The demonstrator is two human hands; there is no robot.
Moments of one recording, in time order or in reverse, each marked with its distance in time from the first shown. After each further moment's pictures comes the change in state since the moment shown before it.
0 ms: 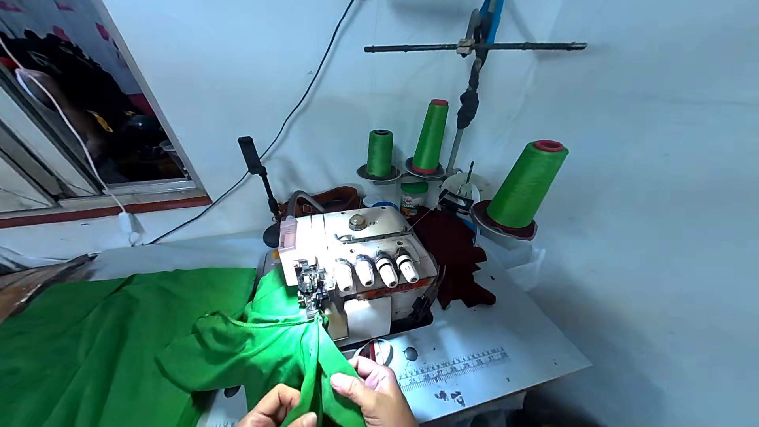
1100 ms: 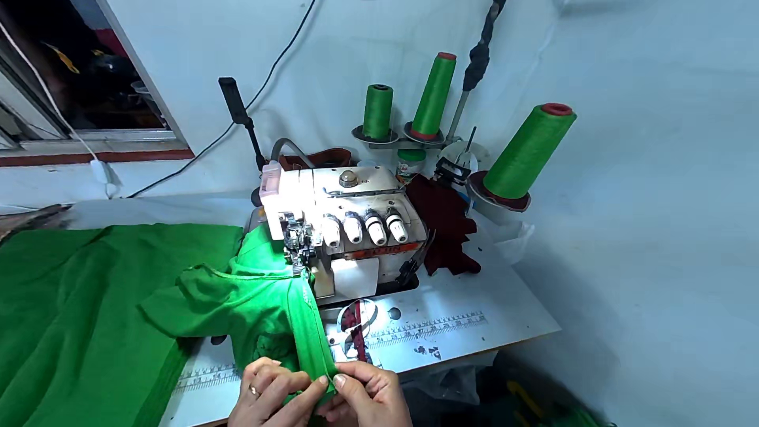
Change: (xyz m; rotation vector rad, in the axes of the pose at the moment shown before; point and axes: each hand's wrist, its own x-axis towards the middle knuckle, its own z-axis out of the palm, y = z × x) left_hand -0.012 -0.049 0.010 0.796 0.030 0.869; right_hand -0.059 0.016 -0.016 -0.114 0.027 -0.060
